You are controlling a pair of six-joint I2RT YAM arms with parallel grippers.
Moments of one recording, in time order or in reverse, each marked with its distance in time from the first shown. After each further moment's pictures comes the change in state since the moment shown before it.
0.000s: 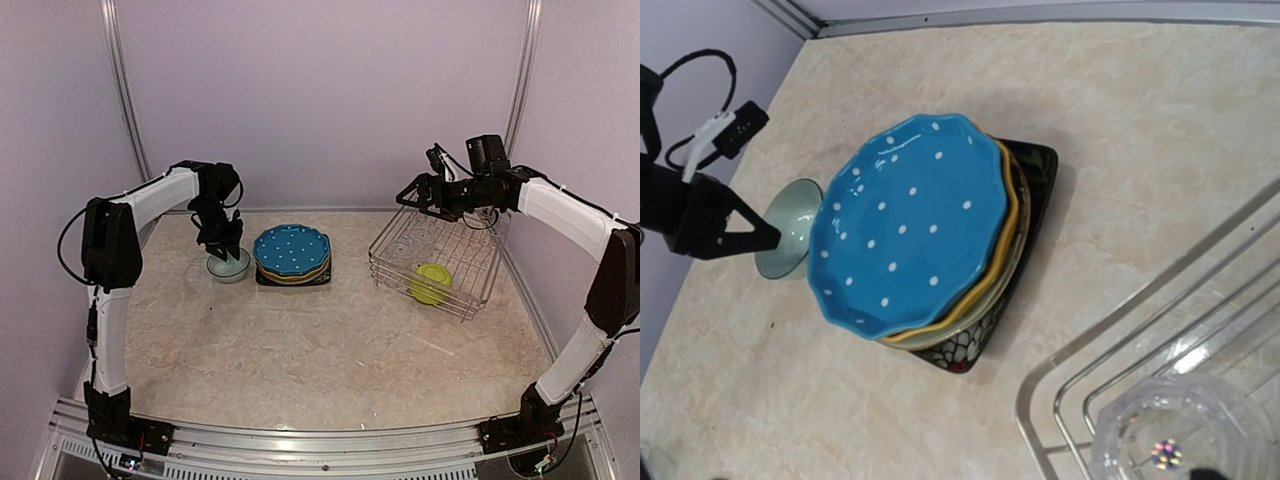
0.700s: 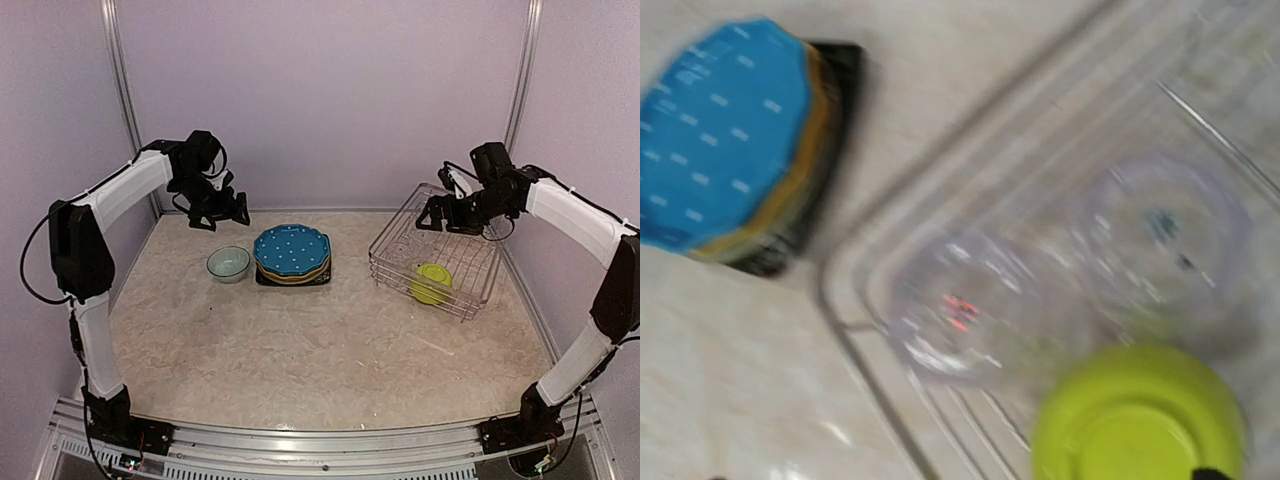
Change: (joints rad) left arm 0.015 -0.203 -0.059 0.121 0.068 0.021; right arm -0.016 -0.047 -0.011 -0.246 0.236 -0.146
